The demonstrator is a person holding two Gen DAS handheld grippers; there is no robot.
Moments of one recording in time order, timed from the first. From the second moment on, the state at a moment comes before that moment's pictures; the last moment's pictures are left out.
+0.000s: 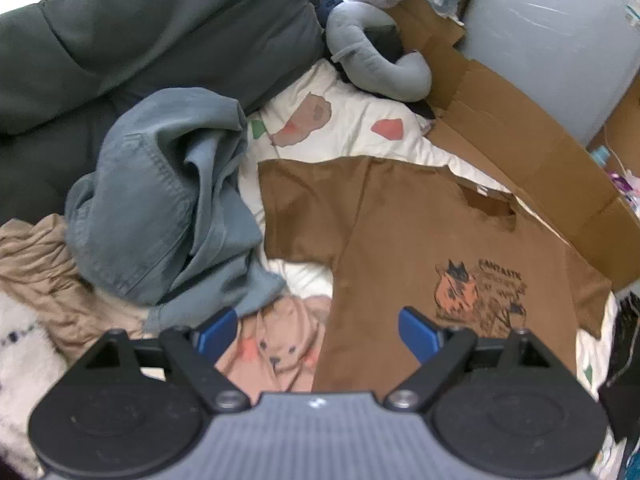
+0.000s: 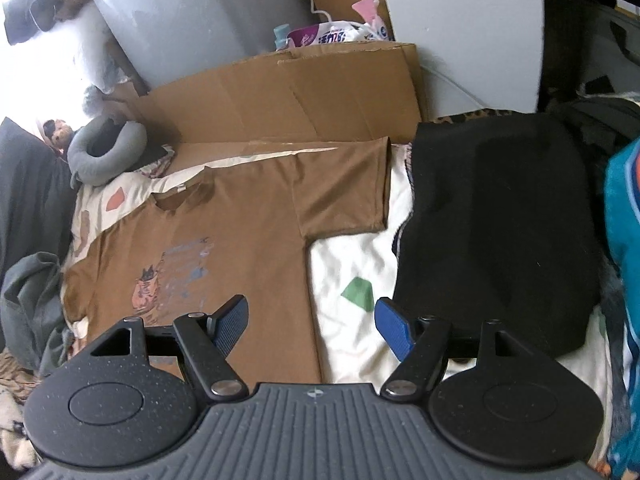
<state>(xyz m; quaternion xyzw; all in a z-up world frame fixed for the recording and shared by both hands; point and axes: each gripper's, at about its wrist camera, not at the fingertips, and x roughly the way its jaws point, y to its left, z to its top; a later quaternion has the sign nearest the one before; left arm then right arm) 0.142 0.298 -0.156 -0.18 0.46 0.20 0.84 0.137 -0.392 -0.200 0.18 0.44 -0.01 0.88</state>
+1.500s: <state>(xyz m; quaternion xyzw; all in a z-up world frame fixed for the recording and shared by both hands) 0.348 0.280 -0.346 -0.13 0.41 0.11 0.90 0.437 -0.249 -0.361 -0.06 0.41 0.16 0.90</state>
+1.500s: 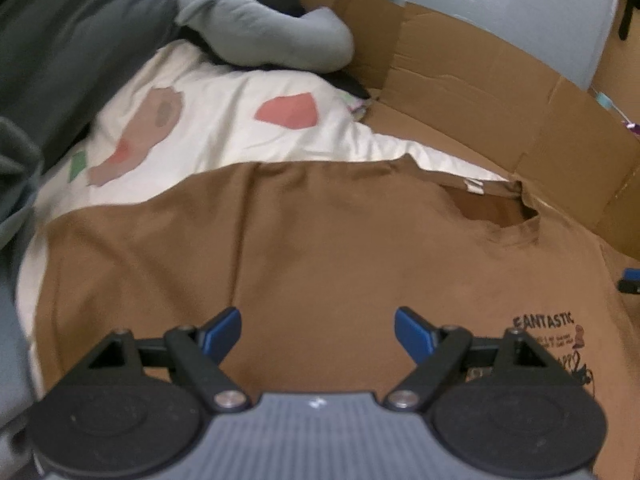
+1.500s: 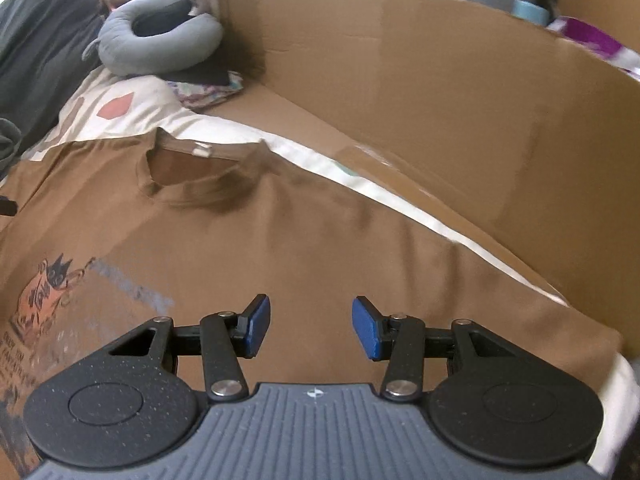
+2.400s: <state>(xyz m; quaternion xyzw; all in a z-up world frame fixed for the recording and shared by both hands) 0.444 0.200 -0.375 -0.09 0.41 0.02 0.91 0.535 -0.153 -0.404 -0.07 0.40 0.20 0.89</state>
